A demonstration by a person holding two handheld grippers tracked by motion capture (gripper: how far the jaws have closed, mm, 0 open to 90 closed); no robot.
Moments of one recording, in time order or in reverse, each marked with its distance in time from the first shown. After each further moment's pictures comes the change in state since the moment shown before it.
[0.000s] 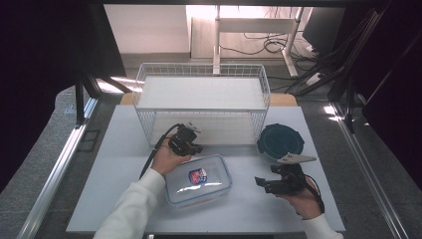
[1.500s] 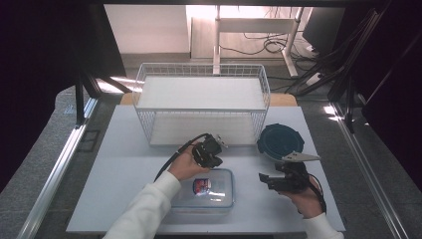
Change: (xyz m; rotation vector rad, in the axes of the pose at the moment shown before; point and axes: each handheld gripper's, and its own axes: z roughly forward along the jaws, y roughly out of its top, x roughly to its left) left arm -0.057 0.023 0.016 0.103 -0.050 0.219; right arm -0.009 -0.001 -0.004 -0.028 -0.053 0.045
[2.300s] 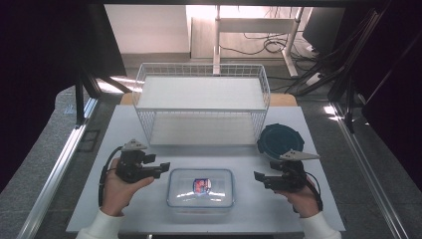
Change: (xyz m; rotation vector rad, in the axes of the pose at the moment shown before) left arm 0.006 -0.151 -0.125 -0.335 0.172 -0.515; right arm 0.012 0.010 -0.002 -0.053 0.077 0.013
